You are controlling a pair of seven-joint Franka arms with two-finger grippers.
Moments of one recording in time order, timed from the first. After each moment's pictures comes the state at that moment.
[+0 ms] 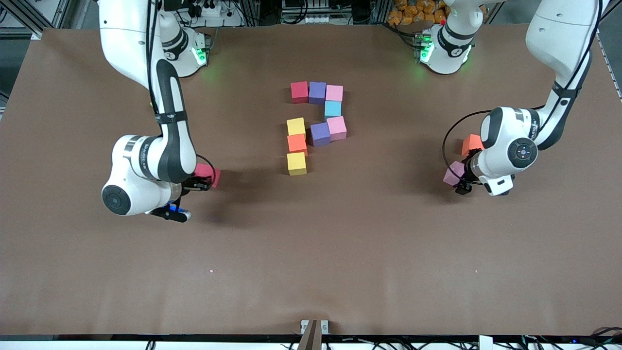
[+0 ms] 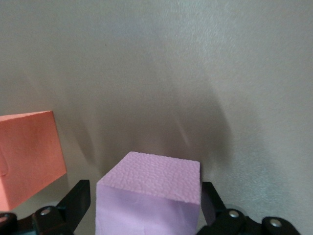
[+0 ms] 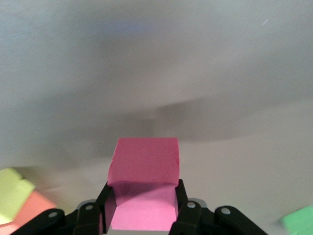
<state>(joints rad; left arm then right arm) 0.14 0.41 -0.20 -2.20 0.14 2.42 -1.34 0.77 0.68 -0.69 -1.61 0.65 1.62 0.18</state>
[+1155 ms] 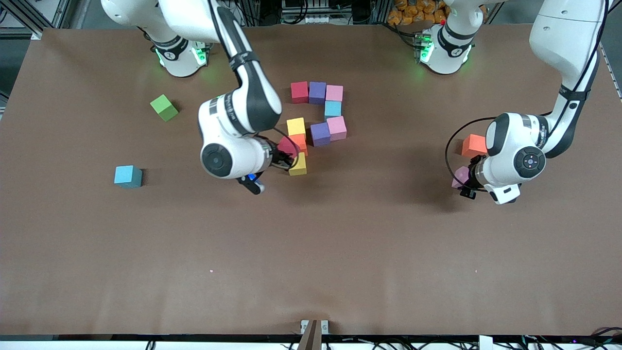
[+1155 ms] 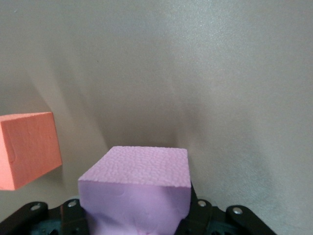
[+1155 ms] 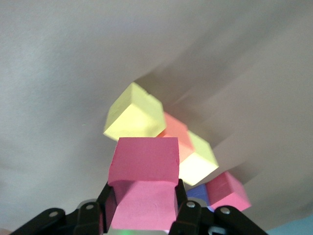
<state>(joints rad) 0.13 0.42 -0.20 -2.08 0.14 2.30 -1.40 1.10 0.68 -0.68 -1.49 0.88 1.69 0.98</state>
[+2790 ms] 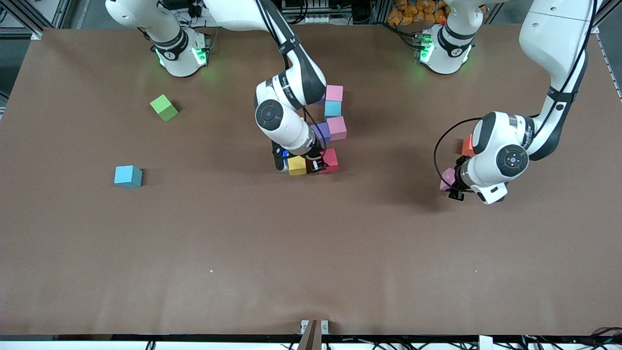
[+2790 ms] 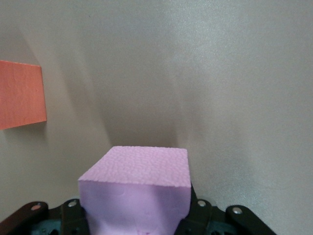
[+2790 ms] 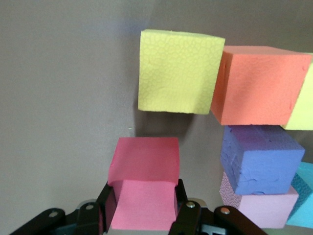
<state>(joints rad) 0.10 0.42 -0.24 -2.06 0.14 2.30 -1.55 1.26 0.70 -0.57 -1.65 0.92 2.30 1.61</state>
